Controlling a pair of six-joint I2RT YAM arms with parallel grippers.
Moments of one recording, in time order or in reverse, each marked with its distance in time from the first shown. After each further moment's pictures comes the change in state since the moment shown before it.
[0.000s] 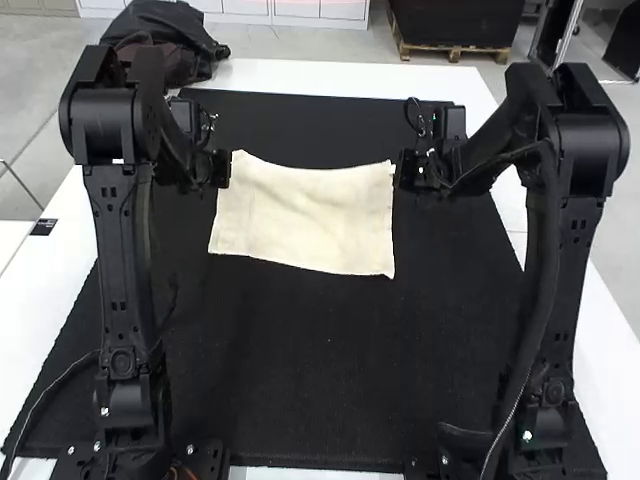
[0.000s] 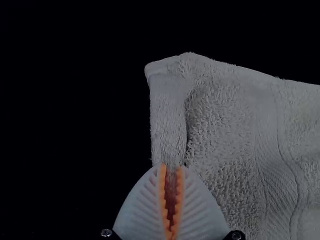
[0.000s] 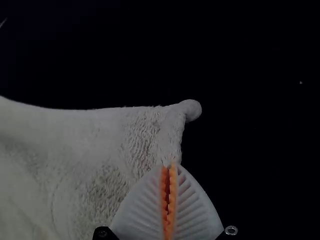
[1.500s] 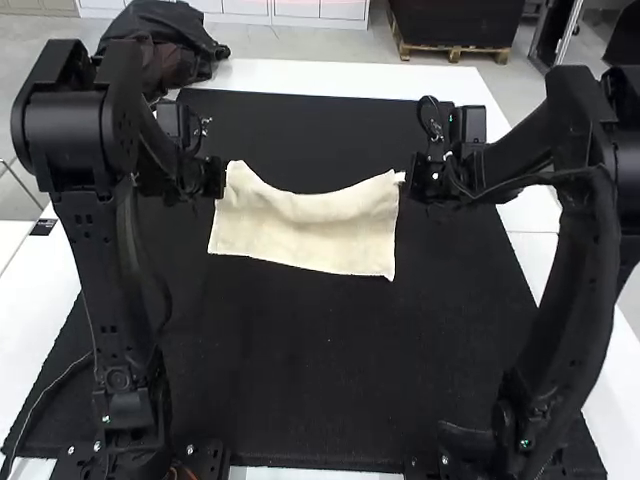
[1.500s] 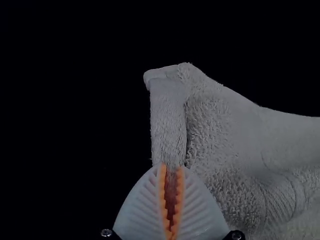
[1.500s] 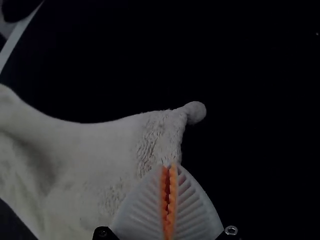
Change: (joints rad) left arm 0.021 -0.277 -0.272 -0.028 0.066 0.006; right arm -0.026 -0.273 -0.217 -0.086 -0.101 0.053
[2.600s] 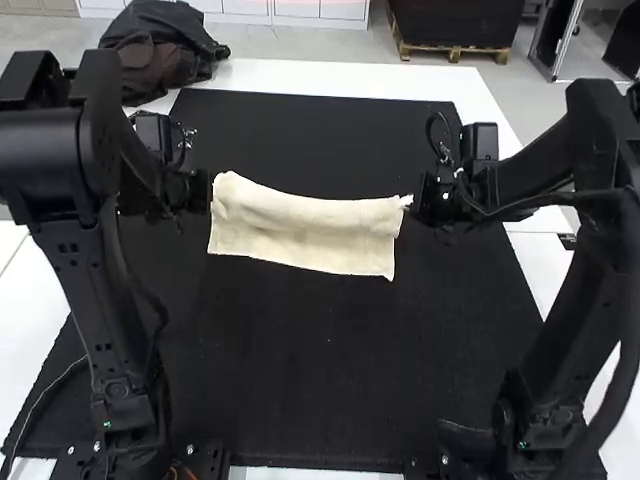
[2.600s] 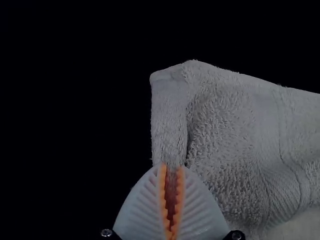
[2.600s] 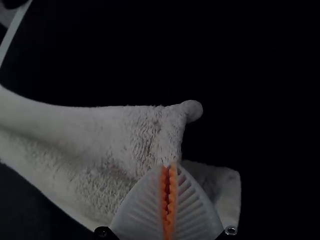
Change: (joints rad) left arm 0.061 -0.167 -0.173 -0.012 0.031 0.025; right arm -0.022 -0.123 -0.134 -0.079 -0.049 0.032
